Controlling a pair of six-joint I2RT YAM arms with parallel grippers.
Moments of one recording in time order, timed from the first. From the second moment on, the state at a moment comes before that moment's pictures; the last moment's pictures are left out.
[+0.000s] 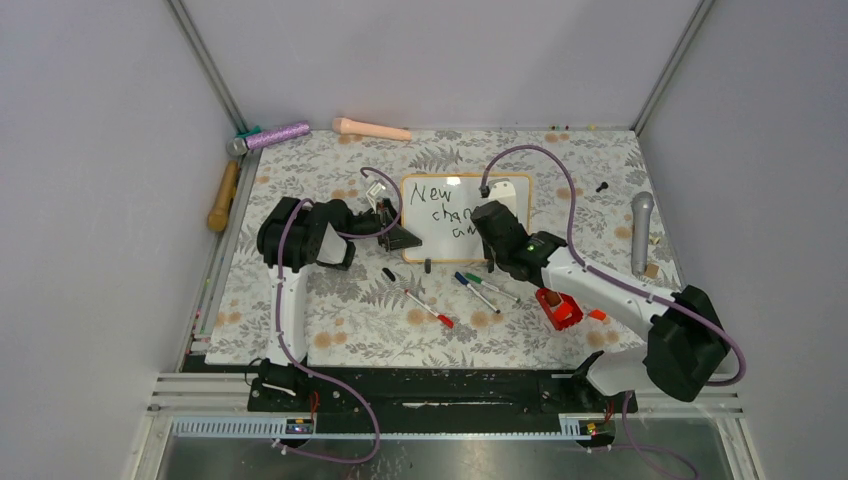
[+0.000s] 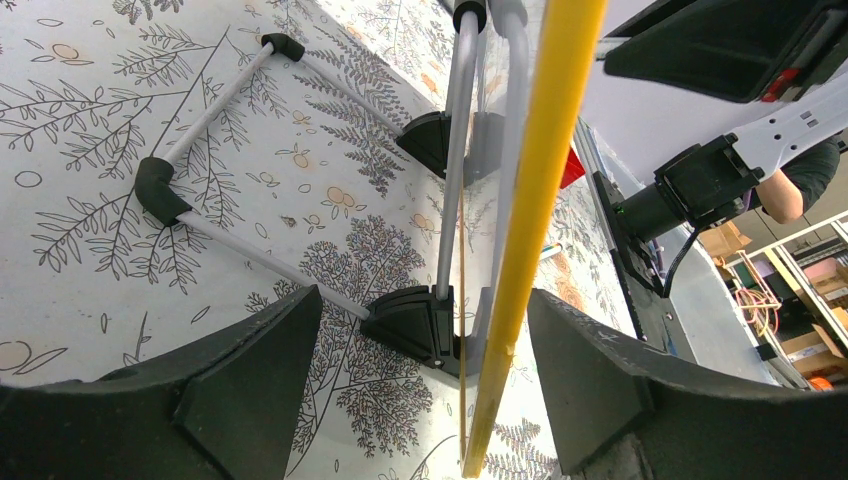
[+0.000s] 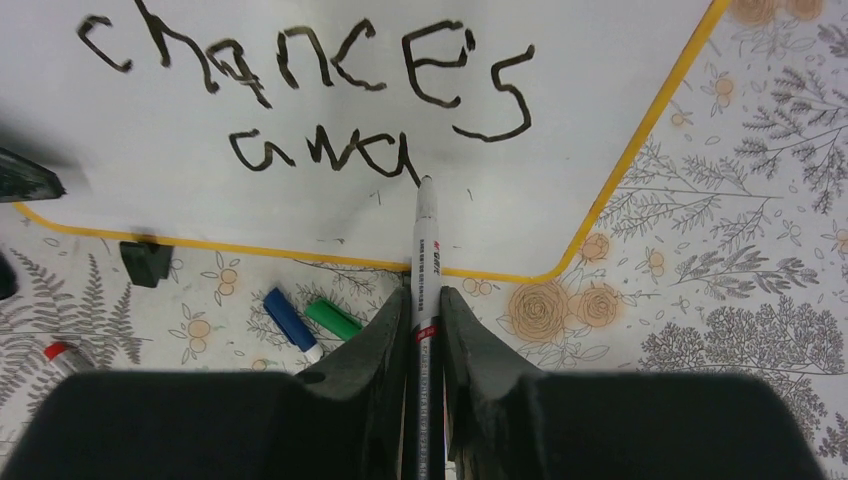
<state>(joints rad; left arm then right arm) -0.20 2.34 0.95 1.50 1.26 -0.81 0.75 1.39 0.96 -0.41 0.53 0.37</state>
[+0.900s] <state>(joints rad) -0.20 2.34 0.95 1.50 1.26 -0.81 0.71 1.44 1.02 -0.39 0.54 0.35</state>
